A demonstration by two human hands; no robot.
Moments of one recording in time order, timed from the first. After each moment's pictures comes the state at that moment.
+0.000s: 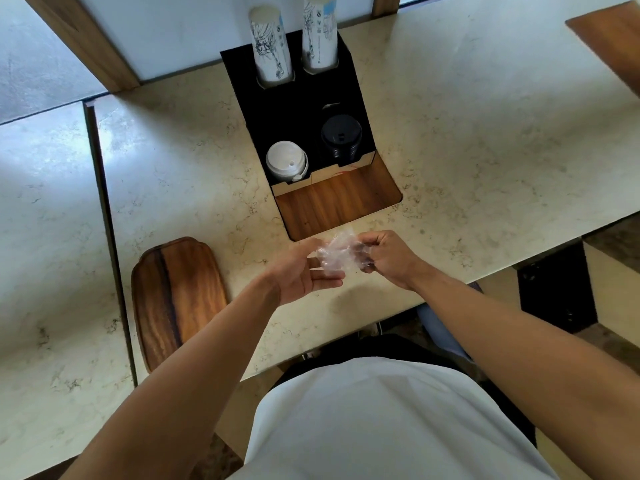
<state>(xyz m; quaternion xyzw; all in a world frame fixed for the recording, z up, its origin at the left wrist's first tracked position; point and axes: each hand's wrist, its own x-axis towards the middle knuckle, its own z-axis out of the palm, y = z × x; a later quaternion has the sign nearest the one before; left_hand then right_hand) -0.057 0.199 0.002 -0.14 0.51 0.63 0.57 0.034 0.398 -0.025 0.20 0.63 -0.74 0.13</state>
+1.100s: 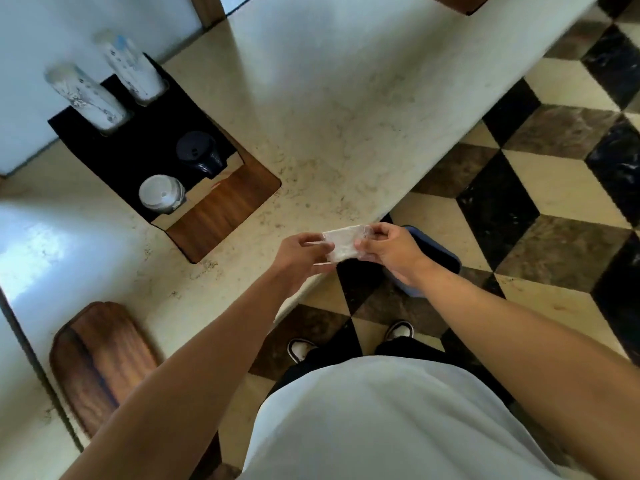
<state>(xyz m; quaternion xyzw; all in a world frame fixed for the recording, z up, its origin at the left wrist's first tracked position) 0.081 0.360 0.022 0.02 0.69 0.50 0.52 0.238 0.506 -0.050 0.40 0.48 -0.78 -0.08</state>
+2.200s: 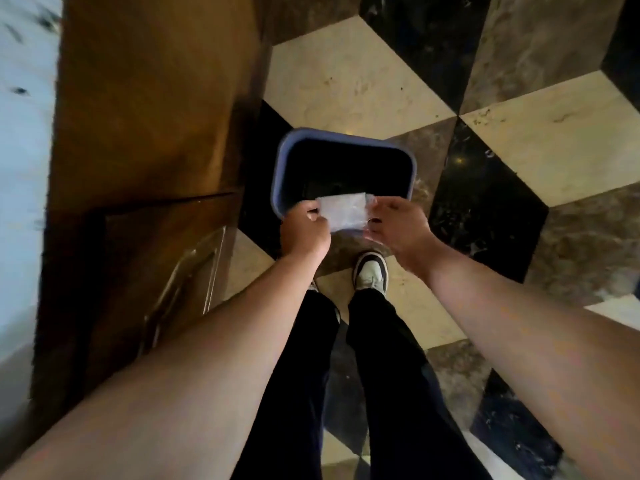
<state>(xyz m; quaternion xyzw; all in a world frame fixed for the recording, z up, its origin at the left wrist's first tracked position) 0.238 0.619 -0.417 0.22 0.82 0.14 0.51 0.392 0.646 -0.422 0.68 0.14 -0.70 -0.15</state>
